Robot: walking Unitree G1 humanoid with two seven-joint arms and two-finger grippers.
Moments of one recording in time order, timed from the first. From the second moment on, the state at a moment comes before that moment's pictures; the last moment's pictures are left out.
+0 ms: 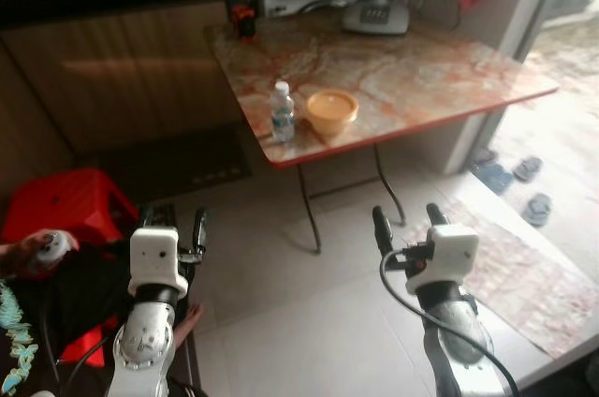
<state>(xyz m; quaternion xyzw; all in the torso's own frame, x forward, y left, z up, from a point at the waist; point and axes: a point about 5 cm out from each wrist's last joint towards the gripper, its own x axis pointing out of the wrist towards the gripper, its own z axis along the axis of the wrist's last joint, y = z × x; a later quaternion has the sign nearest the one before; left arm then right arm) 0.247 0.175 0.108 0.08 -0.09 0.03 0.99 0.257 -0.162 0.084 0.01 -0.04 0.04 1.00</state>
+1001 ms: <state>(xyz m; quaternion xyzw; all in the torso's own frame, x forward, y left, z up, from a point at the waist) 0.251 0.170 0.120 0.09 -0.11 0.01 0.99 0.268 -0.148 0.087 0.02 -0.03 0.06 1.00</state>
